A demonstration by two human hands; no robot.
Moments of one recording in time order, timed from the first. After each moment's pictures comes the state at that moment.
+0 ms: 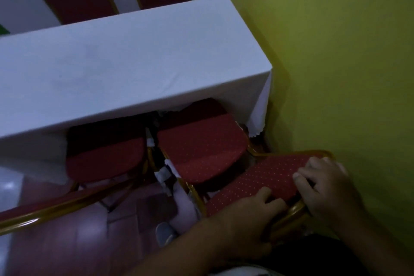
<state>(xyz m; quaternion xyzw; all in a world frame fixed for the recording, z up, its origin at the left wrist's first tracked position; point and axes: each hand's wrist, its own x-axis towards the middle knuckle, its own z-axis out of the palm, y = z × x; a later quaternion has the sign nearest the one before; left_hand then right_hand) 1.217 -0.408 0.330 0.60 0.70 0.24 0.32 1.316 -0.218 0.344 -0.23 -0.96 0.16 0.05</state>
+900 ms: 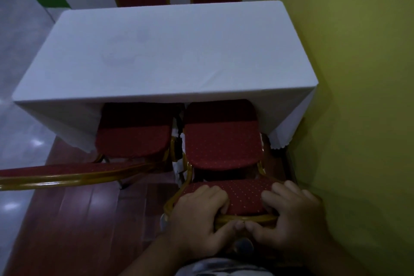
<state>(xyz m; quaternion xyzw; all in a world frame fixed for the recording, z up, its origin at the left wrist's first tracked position) 1.190 -0.530 0.334 0.37 0.87 0.30 0.12 1.269 -0.313 0.331 -0.06 -0.98 0.16 0.05</state>
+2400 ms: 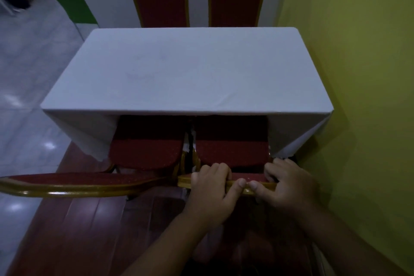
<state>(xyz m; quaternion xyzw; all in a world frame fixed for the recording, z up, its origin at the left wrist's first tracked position) 1.126 -0.507 0.330 0.23 0.92 0.31 0.07 1.164 -0.293 0.322 -0.03 -0.98 0.16 0.07</state>
